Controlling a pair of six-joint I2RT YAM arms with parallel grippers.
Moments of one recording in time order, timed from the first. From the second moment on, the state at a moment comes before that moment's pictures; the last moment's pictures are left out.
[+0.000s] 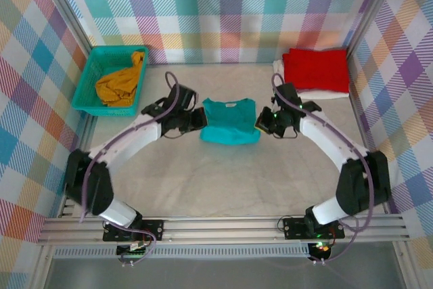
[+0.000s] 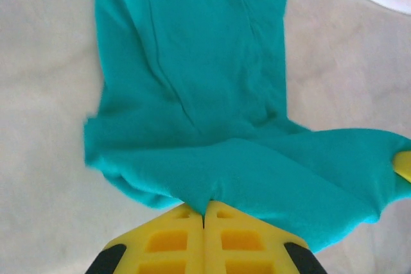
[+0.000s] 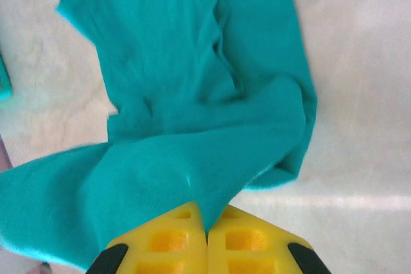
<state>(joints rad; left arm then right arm) -0.51 1.58 1.27 -0.58 0.19 -0.65 0.34 1.52 1.18 -0.69 -0.32 0.77</state>
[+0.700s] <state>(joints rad) -0.38 2.11 1.88 -0.68 0.16 -0.50 0.23 2.04 1.75 -0.71 -0.33 0.69</state>
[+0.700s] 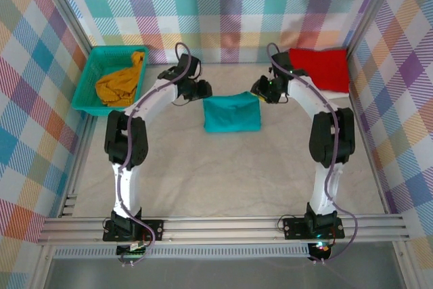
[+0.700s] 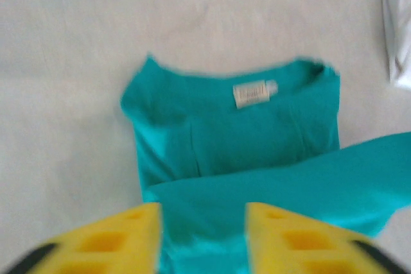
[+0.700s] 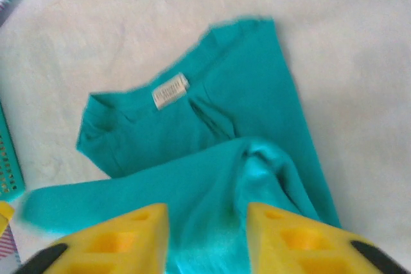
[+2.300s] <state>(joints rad) -0.53 1.91 1.39 -0.37 -0.05 -0.60 0.24 1.79 1.26 -0.50 -0.39 0.64</state>
